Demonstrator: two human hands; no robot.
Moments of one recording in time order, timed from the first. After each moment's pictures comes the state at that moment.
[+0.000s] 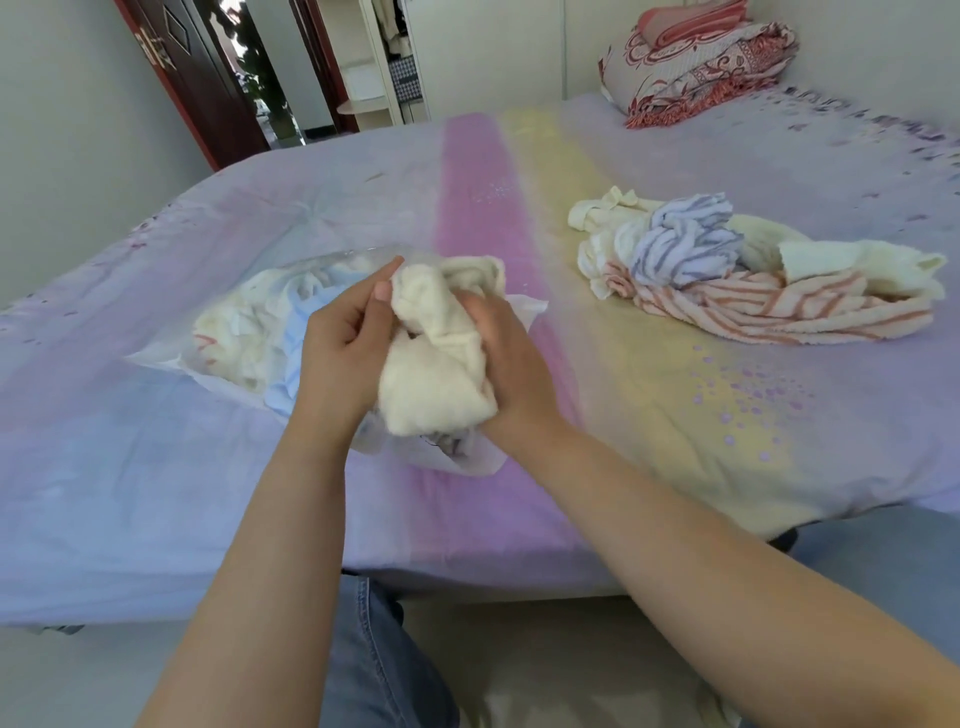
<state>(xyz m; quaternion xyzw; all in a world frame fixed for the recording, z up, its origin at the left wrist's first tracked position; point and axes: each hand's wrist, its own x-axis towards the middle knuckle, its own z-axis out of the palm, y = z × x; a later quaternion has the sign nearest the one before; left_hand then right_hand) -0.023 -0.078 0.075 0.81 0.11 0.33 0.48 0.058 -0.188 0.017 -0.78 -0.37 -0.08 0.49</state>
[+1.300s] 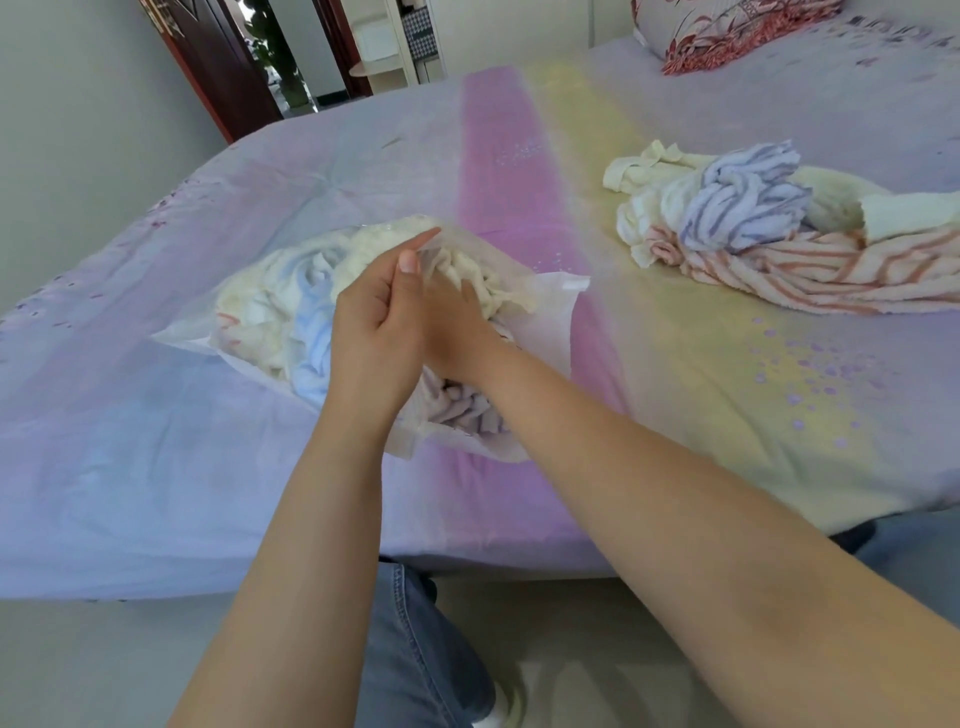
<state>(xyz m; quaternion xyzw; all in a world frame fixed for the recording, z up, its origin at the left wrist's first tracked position) -0.019 -0.074 0.071 0.81 0.11 0.36 0.46 0.103 -0.064 0.000 -0.82 -0.44 -0.04 0.36</state>
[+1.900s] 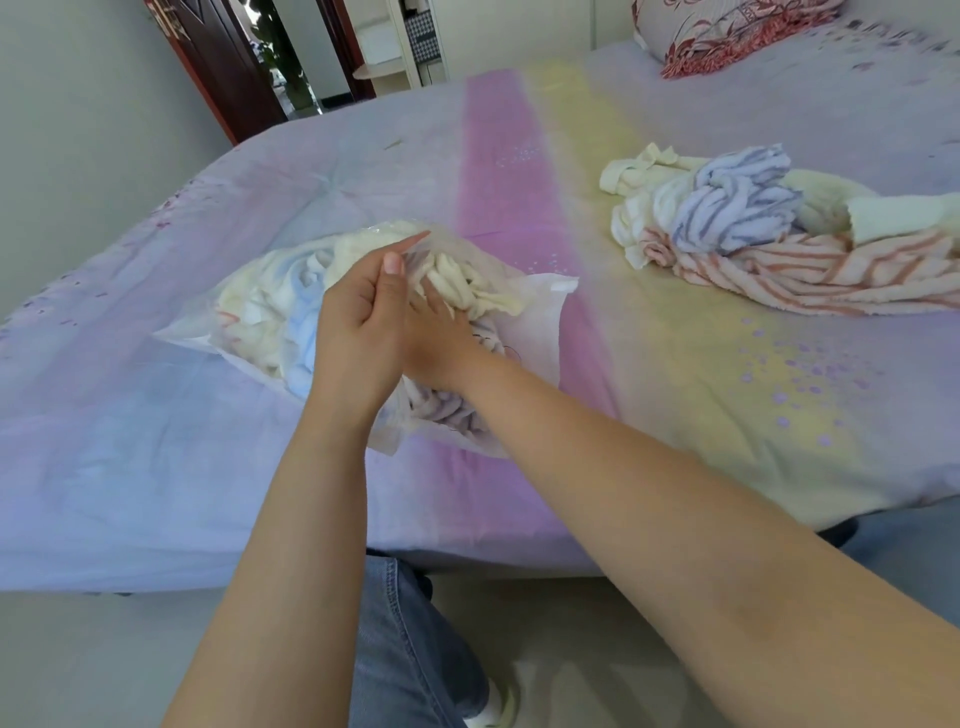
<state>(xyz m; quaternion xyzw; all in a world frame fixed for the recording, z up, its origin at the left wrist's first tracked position) -0.022 -0.072 0.075 0.81 0.10 0.36 0.46 0.100 -0.053 -0.024 -0.83 -0.43 0.06 0.35</state>
